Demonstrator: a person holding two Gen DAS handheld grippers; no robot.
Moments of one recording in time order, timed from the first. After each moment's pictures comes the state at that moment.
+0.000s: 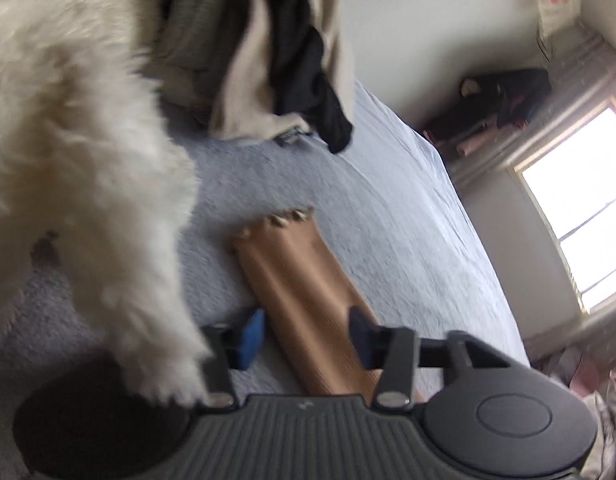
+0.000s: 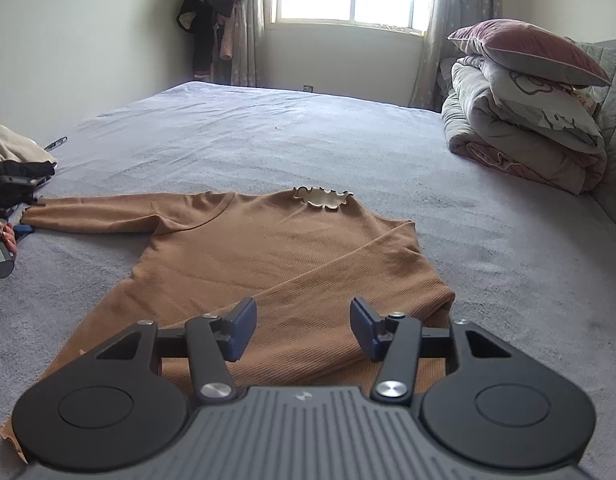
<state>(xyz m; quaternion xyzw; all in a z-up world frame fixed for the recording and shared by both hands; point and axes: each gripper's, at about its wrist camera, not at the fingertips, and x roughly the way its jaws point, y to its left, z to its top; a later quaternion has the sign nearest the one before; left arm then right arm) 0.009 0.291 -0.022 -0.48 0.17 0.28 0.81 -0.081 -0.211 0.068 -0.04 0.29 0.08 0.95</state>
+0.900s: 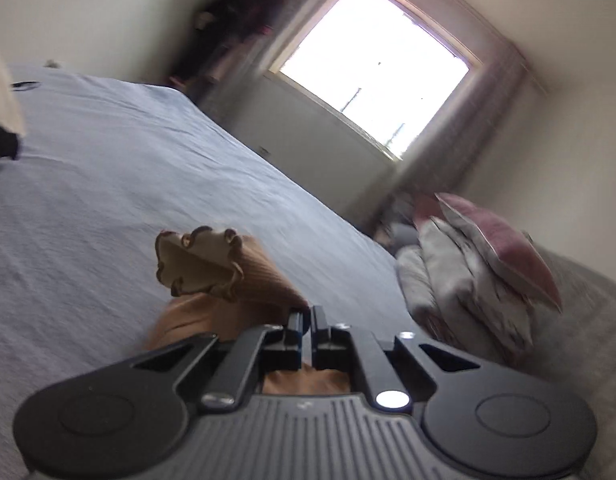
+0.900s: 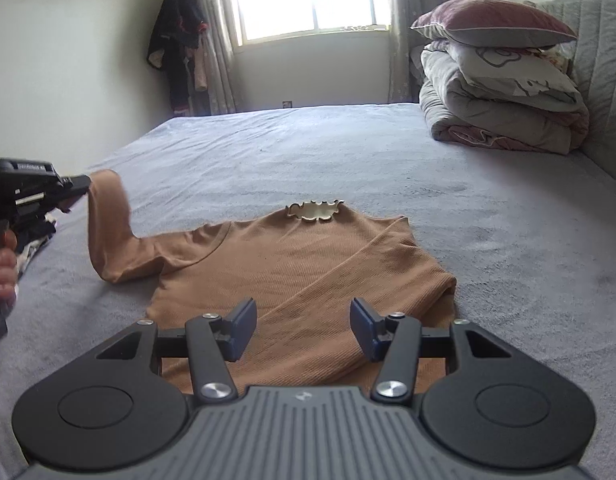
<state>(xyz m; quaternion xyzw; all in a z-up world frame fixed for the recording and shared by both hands) 0.007 0.111 0.092 -0.29 0.18 -0.07 0.94 -0.090 -0.229 0.077 0.06 0.28 0.06 0.96</state>
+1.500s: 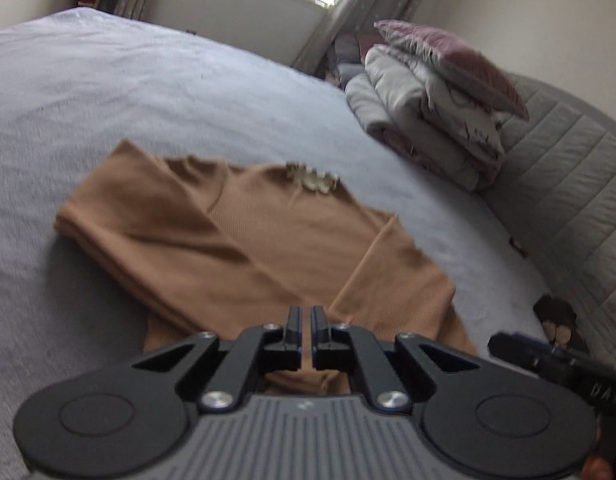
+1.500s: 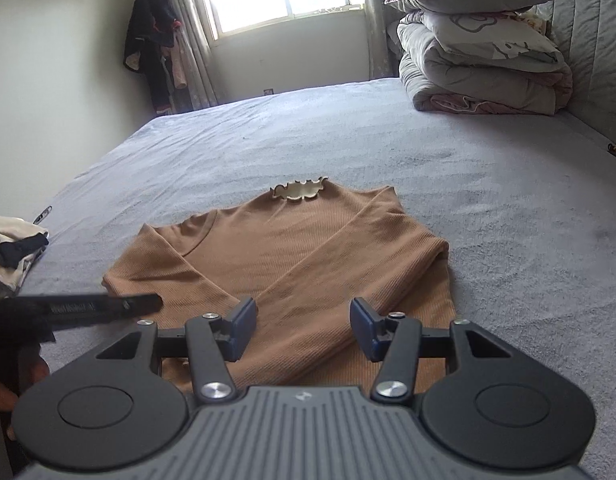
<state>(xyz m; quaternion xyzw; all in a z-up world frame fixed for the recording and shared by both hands) -0.010 0.015 0.019 -0.17 0.36 -0.17 0.90 -0.087 -0.234 0.059 0.09 0.31 0.05 0.95</state>
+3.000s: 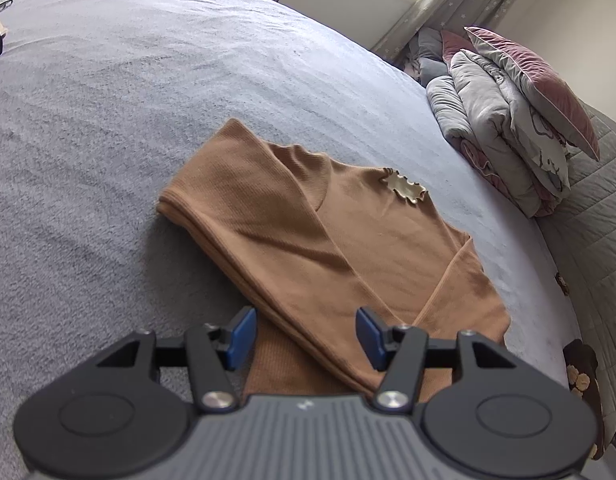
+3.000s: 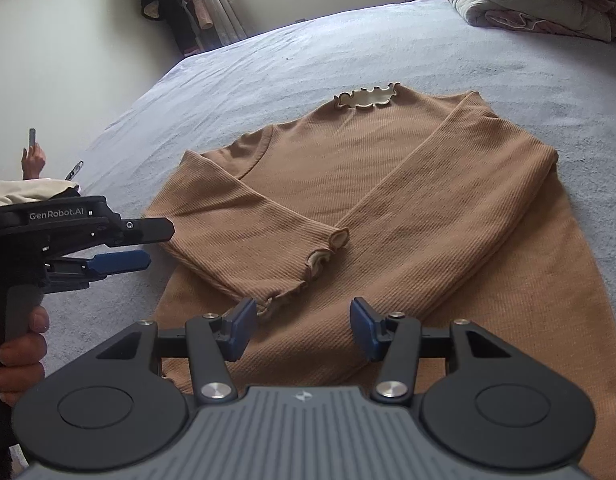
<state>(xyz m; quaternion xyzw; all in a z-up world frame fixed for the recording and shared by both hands) 0.010 0.077 0.025 -0.22 0.42 -0.08 0.88 -0.053 -0.179 0.014 0.13 0.40 0.12 0.90</state>
